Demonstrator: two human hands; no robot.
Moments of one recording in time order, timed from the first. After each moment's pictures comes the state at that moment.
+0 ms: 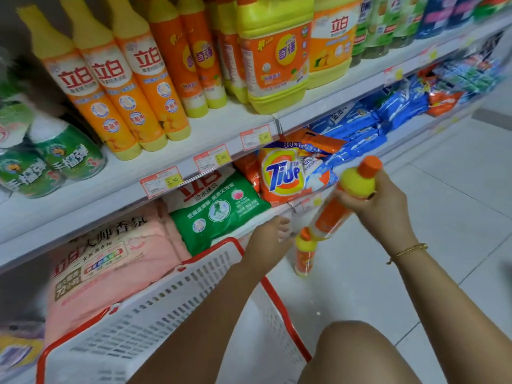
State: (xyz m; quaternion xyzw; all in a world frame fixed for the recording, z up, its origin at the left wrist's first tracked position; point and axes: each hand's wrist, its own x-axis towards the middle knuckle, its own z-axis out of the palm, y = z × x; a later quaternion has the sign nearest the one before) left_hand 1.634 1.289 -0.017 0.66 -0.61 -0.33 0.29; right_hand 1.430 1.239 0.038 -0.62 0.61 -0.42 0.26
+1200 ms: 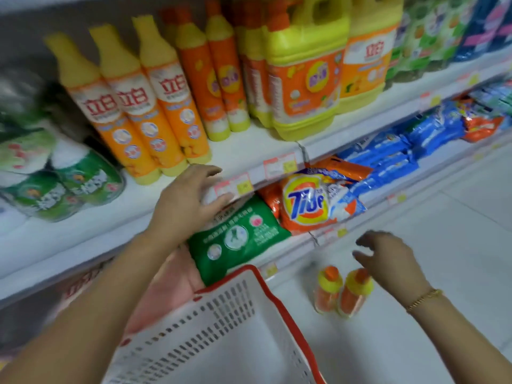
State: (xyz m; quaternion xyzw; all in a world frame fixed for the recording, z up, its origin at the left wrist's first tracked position) left_hand 1.789 1.261 0.113 0.65 -0.70 0.05 0.28; right_hand 1.460 1.211 0.003 -0.73 0.64 -0.15 0.17
